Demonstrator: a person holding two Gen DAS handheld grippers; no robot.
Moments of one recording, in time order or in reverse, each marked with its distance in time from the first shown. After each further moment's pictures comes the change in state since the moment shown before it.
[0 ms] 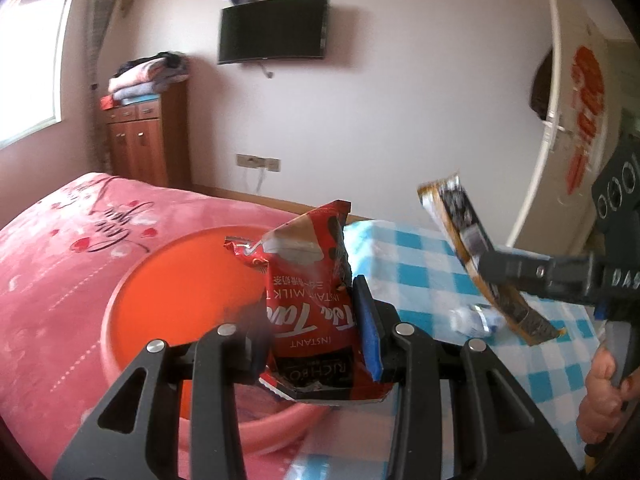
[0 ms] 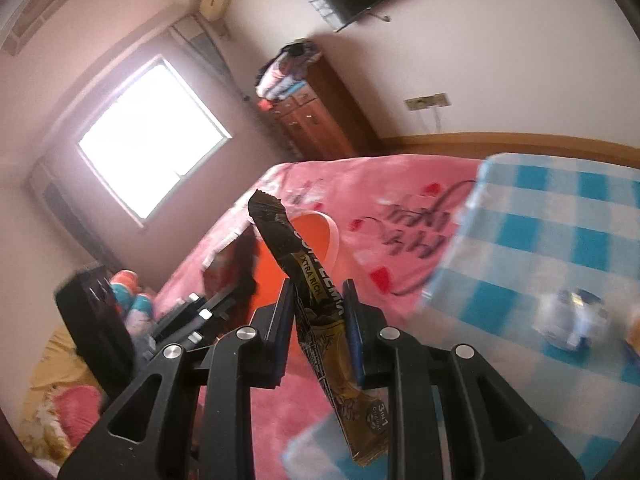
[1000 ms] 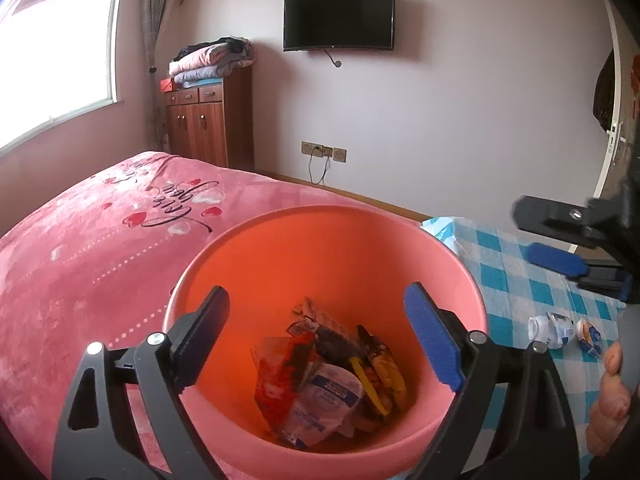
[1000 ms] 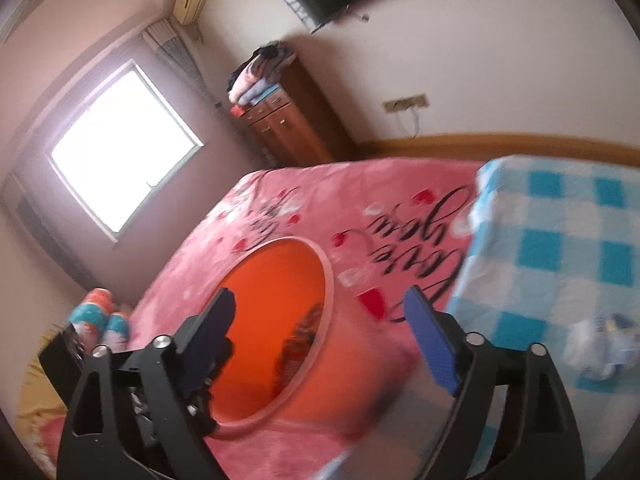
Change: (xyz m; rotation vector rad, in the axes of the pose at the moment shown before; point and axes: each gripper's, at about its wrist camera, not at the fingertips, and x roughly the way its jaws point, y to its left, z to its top) left arm 0.025 0.041 -0.011 -0.069 0.031 0.212; right arm 0.054 0.005 0.012 0.018 -0.041 -0.148
